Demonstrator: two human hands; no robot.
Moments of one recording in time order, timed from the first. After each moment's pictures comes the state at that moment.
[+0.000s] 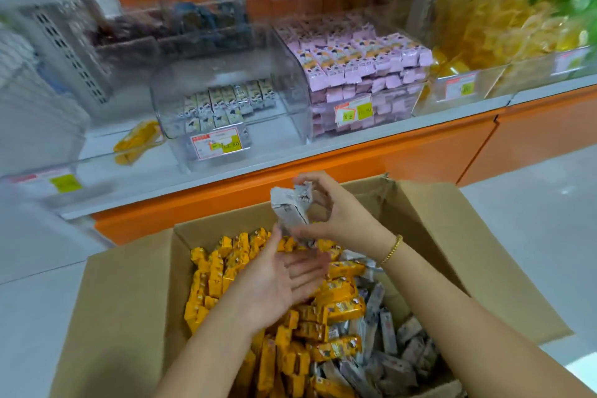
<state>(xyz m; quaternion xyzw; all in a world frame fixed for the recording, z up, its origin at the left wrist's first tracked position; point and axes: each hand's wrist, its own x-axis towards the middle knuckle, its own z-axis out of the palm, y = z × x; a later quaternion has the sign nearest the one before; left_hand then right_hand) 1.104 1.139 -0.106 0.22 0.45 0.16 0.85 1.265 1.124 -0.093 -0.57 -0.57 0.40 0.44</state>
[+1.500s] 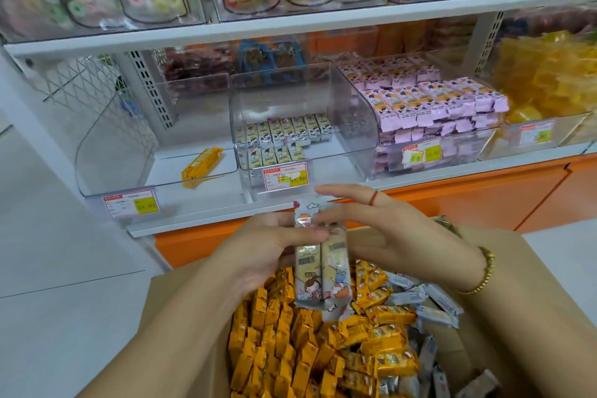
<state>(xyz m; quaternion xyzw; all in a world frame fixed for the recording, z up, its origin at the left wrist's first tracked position) 1.049 1.219 -0.014 0.49 0.43 0.20 0.73 1.240 1.154 -0.015 -0.49 -0.82 0.12 0.25</state>
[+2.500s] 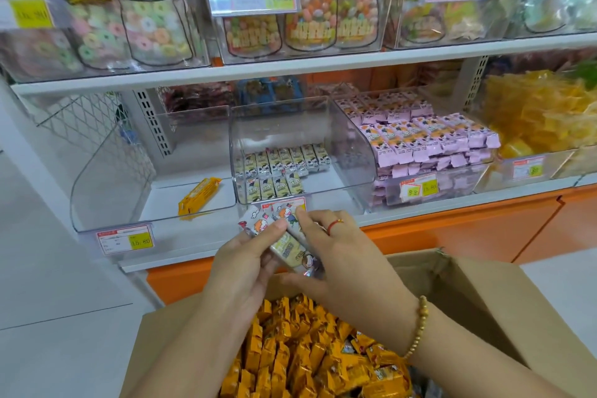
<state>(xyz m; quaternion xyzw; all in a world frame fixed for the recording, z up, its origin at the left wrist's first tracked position) 1.052 1.236 -0.011 0.28 0.44 0.45 0.72 1.173 1.172 -0.001 -0.65 -0.73 0.05 0.20</state>
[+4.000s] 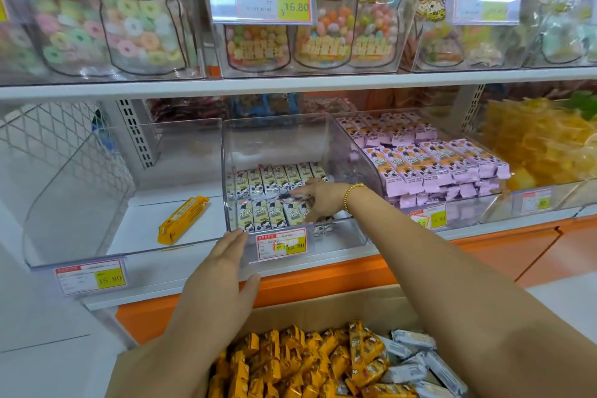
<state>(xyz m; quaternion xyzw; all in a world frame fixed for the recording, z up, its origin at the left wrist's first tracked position) 1.024 1.289 -0.032 0.81 0.53 0.18 0.15 1.263 1.399 -0.027 -0.69 -0.68 0.23 -0.07</state>
